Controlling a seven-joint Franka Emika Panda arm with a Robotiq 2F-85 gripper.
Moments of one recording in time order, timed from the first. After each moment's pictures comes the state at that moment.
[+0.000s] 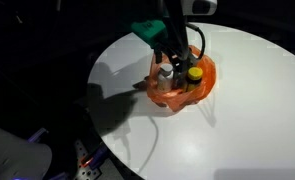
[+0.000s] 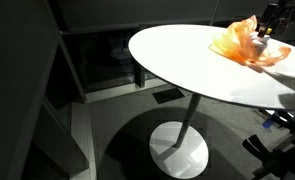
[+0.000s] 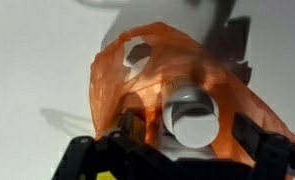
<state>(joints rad) -0.13 0.01 -0.15 -2.35 -0.01 2.33 -0.02</state>
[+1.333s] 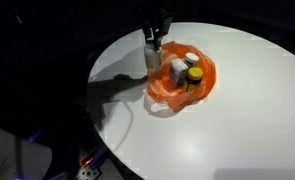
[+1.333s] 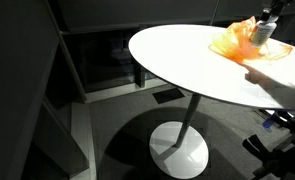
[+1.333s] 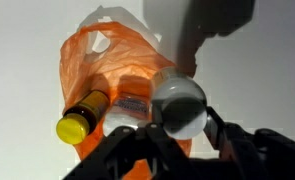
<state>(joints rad) -0.08 -0.15 -0.06 -2.33 -0.05 2.20 0.05</state>
